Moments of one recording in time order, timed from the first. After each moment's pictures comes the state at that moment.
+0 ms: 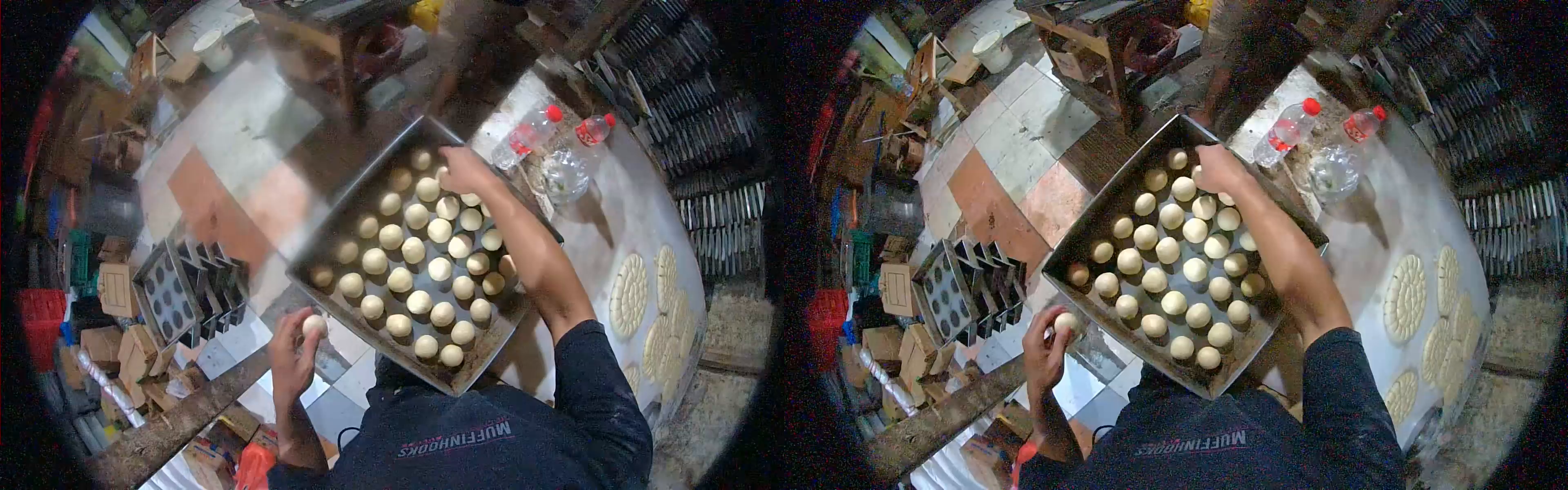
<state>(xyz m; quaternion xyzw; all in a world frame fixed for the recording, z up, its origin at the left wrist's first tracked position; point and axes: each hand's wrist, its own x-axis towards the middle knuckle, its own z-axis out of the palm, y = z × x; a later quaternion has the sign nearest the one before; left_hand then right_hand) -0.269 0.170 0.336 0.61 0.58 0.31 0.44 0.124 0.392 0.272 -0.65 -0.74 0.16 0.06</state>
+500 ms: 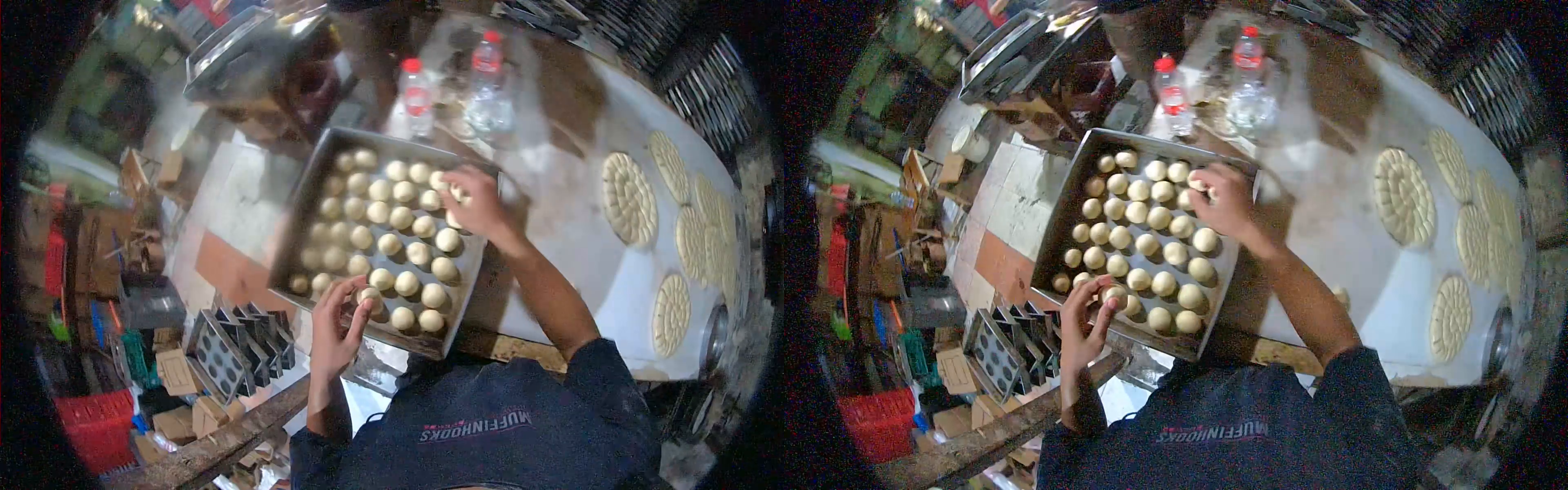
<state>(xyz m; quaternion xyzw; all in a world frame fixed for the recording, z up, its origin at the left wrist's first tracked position) -0.128 0.141 0.396 0.74 0.39 0.28 0.47 0.178 0.160 0.311 -0.64 -0.59 0.06 0.50</state>
